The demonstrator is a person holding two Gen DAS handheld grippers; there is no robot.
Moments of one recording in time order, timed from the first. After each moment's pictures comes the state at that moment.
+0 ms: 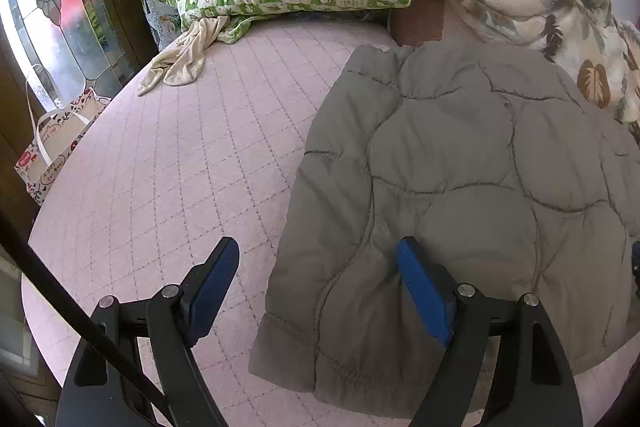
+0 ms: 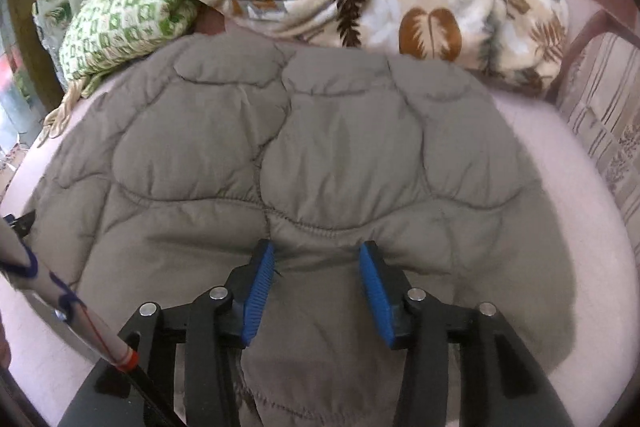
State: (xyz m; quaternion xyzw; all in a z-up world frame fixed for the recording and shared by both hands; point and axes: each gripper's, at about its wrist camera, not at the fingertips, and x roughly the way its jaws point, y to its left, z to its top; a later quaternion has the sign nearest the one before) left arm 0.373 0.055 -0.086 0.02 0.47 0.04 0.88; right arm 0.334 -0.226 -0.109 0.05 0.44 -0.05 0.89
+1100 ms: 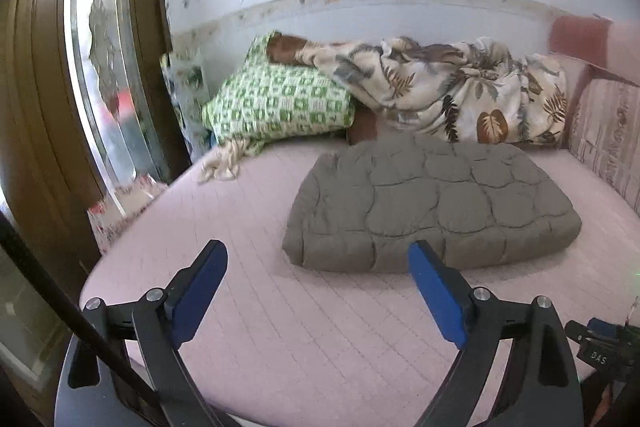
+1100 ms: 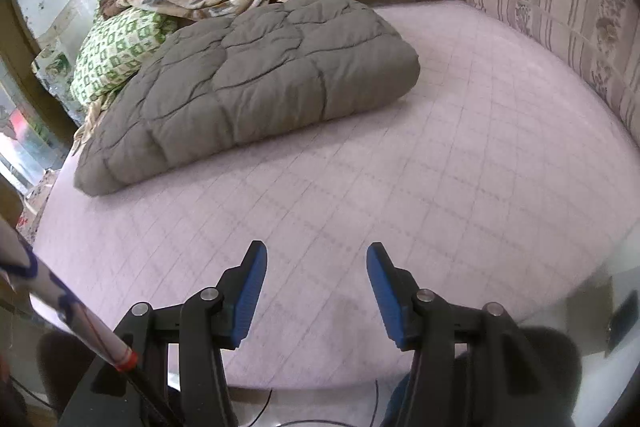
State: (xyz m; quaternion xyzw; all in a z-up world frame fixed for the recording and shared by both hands) left arm 0.079 0.001 0.039 0.08 0.25 0.02 0.96; right arm 0.062 -0.241 -0.110 0.19 0.44 -0.08 0.88
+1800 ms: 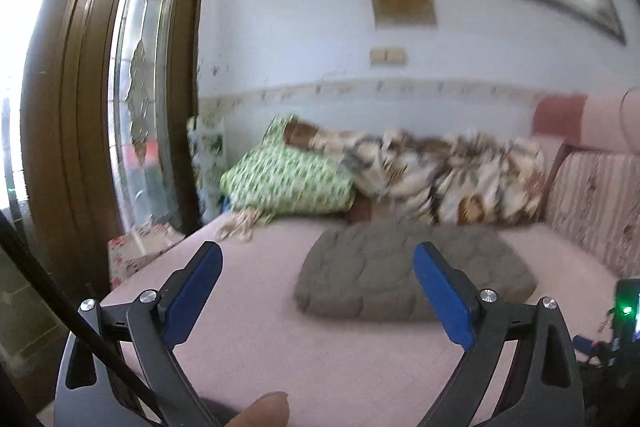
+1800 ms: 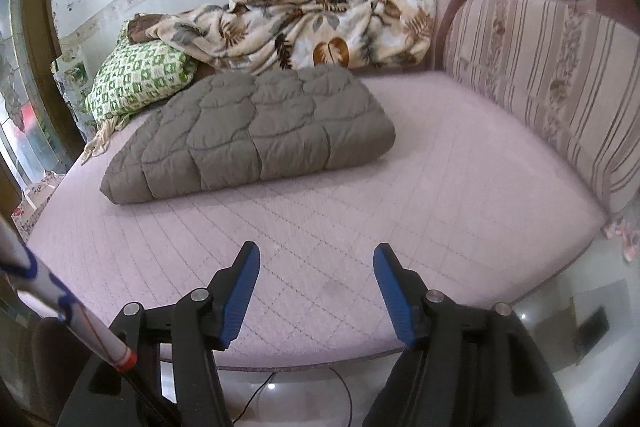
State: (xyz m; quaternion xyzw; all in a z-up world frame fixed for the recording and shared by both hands) left arm -0.044 0.013 0.104 0.02 0.09 0.01 1.00; right arm -0.011 -0.198 -0.042 0.12 0.35 -0.13 0.92
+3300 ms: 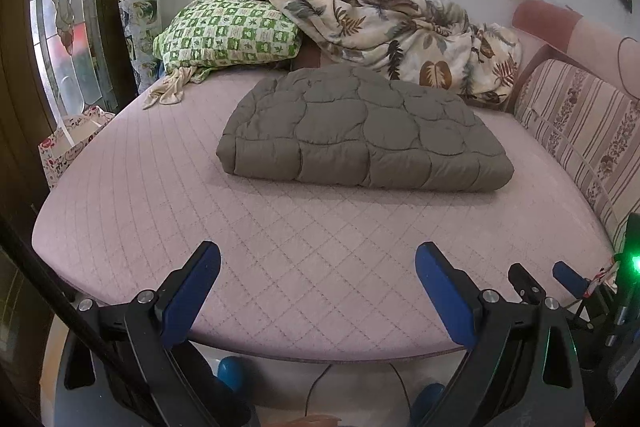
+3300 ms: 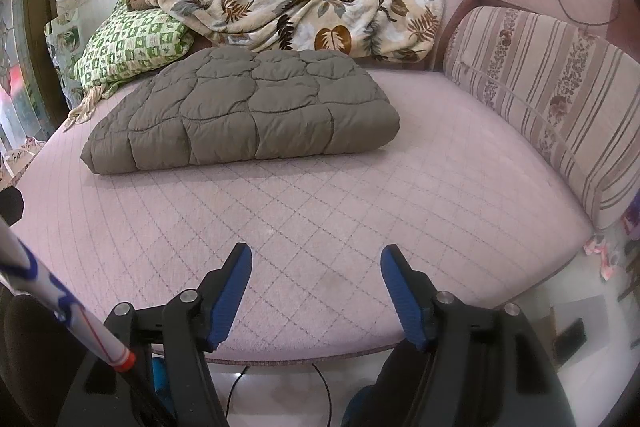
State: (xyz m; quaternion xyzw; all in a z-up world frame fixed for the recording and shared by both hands) left arm 0.044 -0.016 0.006 0.01 0.37 -0.07 0.93; right arm 0.007 -0.174 -0.063 0.07 0.38 -0.15 0.91
